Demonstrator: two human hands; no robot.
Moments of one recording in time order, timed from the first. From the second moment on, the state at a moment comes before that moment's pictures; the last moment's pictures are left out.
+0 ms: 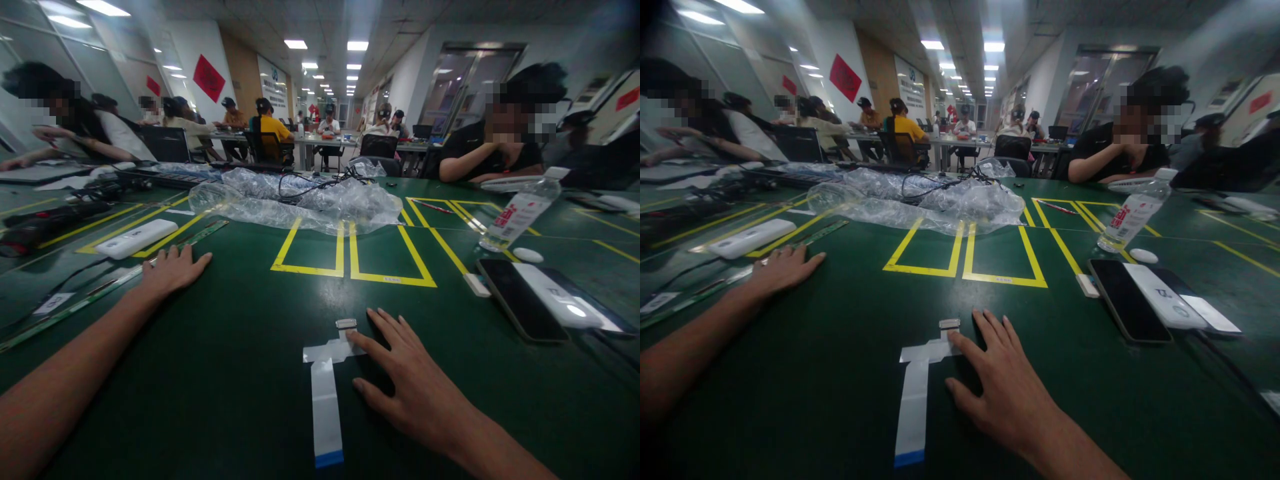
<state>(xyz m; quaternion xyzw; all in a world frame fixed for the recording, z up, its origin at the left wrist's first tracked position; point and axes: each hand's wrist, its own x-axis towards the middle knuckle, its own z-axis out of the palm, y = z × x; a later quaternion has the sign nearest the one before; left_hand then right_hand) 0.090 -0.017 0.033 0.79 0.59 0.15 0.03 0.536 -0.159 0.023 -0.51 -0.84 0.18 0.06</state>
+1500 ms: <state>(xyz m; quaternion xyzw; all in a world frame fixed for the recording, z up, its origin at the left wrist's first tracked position) 0.290 -0.133 0.023 0.91 0.41 0.02 0.12 0.530 -0.149 0.014 -0.50 -0.85 0.11 0.07</state>
